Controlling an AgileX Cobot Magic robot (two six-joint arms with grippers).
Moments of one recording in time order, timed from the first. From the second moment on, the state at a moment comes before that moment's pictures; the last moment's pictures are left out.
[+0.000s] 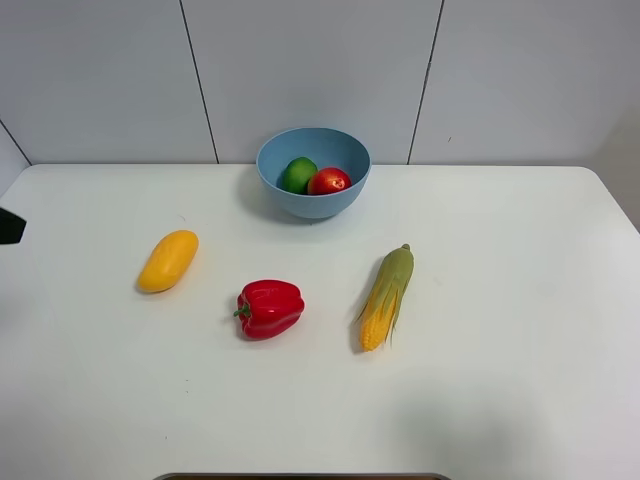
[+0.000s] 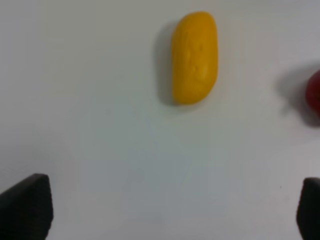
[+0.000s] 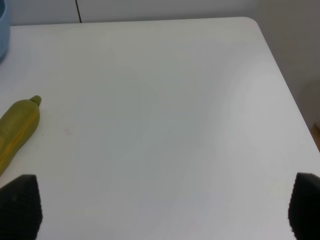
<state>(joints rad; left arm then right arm) 0.05 1.01 -0.99 -0.20 1.01 0.45 0.04 0.00 -0.56 -0.10 1.10 0.13</state>
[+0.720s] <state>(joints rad) 0.02 1.60 -1.28 -0.24 0.92 0.52 0.04 0.00 -0.56 -0.10 1.10 0.13</state>
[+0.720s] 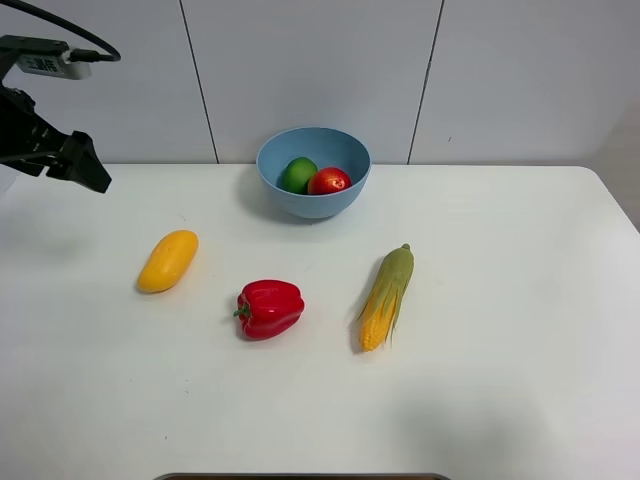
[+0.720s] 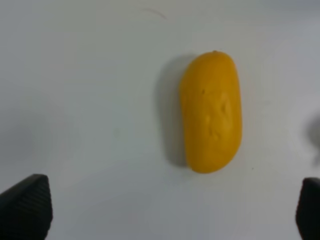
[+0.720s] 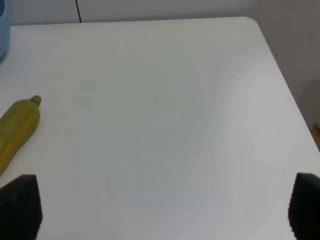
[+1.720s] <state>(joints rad) -0.12 1.92 -1.28 -0.24 0.84 0.42 0.04 0.00 -0.56 -0.10 1.10 0.13</state>
